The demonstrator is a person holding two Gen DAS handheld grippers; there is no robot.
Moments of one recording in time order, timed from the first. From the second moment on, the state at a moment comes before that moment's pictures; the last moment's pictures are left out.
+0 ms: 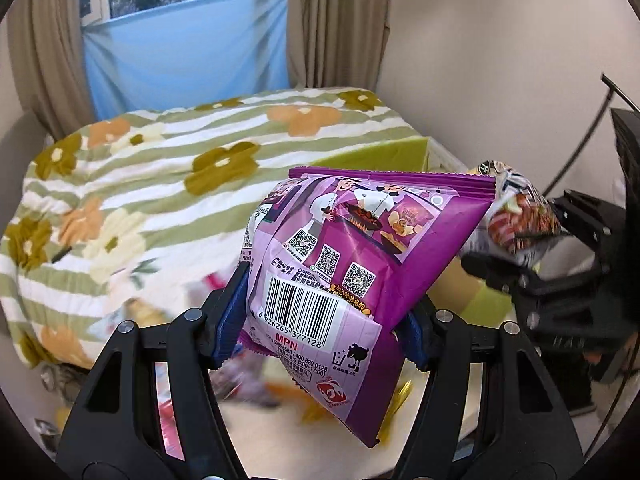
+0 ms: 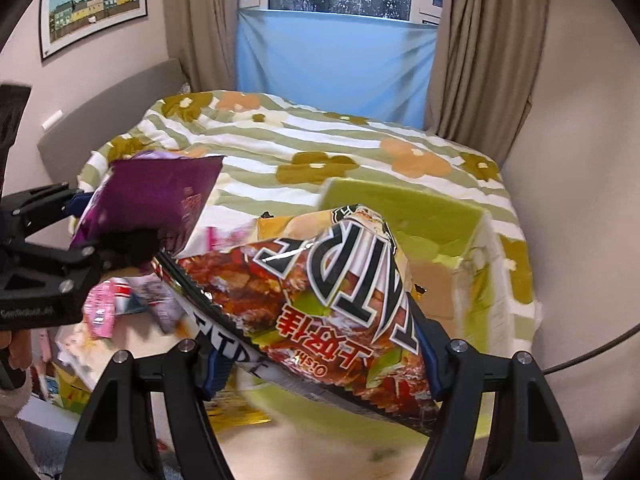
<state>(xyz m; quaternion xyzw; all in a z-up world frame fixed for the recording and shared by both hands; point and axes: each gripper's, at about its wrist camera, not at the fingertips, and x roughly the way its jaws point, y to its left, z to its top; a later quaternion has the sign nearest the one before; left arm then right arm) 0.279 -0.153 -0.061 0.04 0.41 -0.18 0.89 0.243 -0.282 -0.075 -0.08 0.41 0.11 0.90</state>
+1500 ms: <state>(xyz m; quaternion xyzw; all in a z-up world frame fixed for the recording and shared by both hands) 0.353 -0.214 -0.124 0.01 0.49 -0.11 0.86 0.374 -0.386 -0.118 -0.05 0.47 0.09 0.88</state>
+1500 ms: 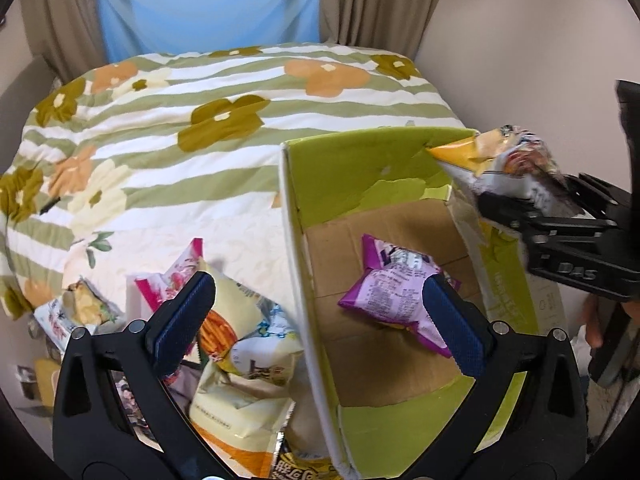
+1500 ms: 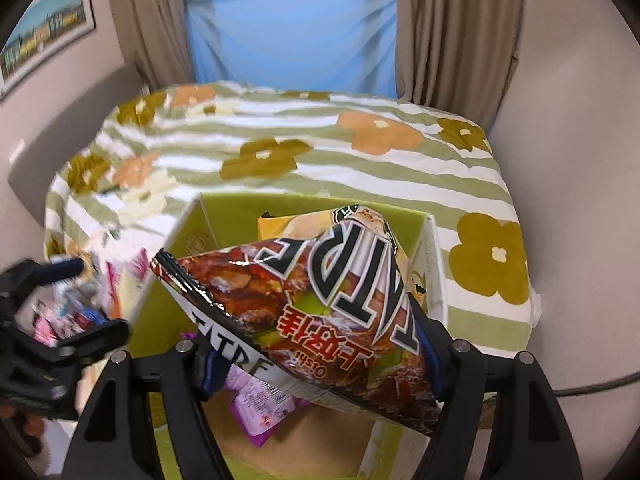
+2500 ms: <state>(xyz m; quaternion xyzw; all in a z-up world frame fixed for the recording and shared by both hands) 0.268 -0.187 -0.056 0.00 0.44 -0.05 0.90 0.297 -0.384 -0.068 -0.06 0.41 0.13 0.90</state>
